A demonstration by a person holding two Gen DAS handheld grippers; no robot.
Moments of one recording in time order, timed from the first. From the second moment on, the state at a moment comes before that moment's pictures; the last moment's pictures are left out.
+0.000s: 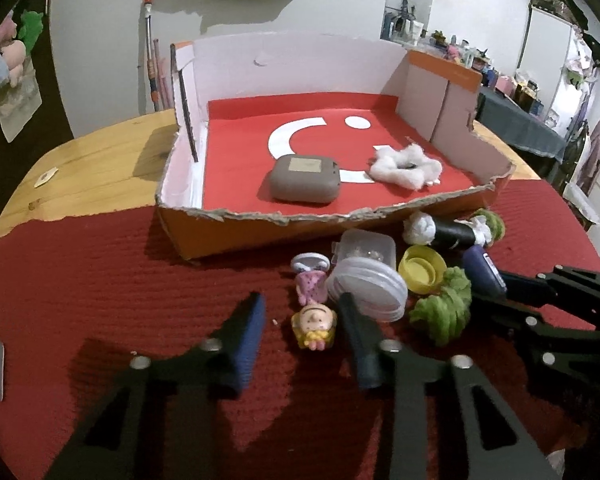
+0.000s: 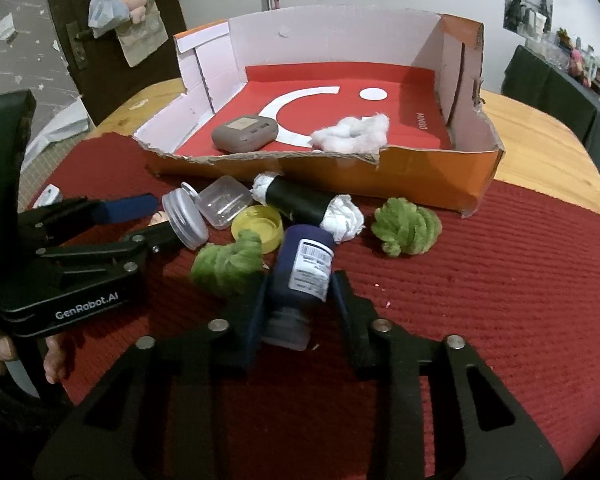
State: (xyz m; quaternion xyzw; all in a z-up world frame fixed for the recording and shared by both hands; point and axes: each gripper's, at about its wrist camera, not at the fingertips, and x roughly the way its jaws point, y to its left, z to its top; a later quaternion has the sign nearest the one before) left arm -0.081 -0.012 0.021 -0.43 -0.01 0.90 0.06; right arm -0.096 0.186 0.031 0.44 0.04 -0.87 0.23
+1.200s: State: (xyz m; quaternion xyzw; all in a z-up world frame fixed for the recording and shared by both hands) left arm -0.049 -0.016 0.046 -0.40 -0.03 0.91 0.10; right arm -0.070 0.186 0.054 0.42 0.02 -0.87 0.26
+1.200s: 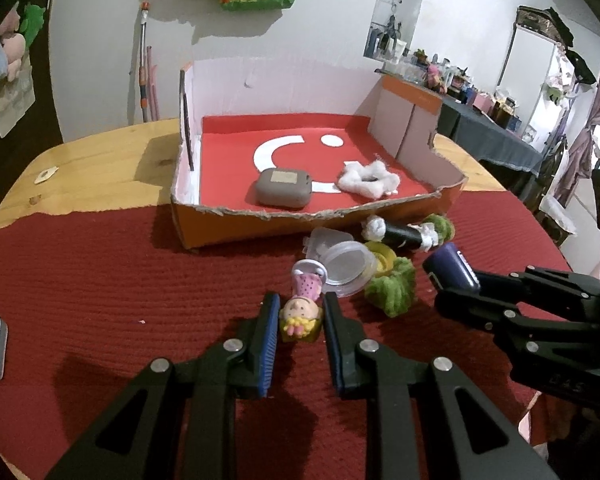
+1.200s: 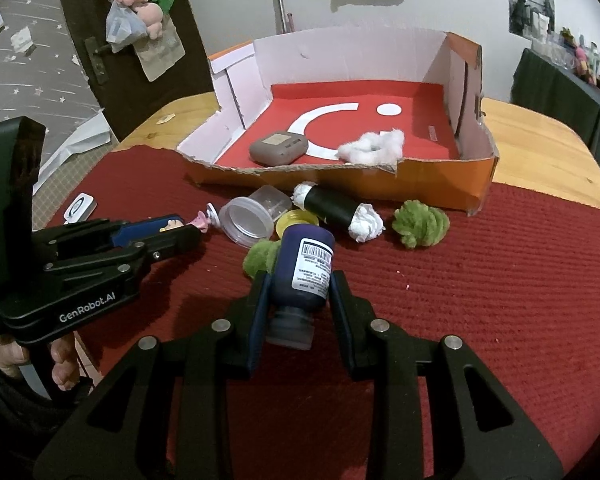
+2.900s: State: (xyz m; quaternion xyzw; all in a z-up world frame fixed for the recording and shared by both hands) left arm -0.102 -0.013 0.093 -0.37 -0.03 0.92 0.12; right arm -0.121 0.181 0.111 0.38 0.02 -0.88 0.28
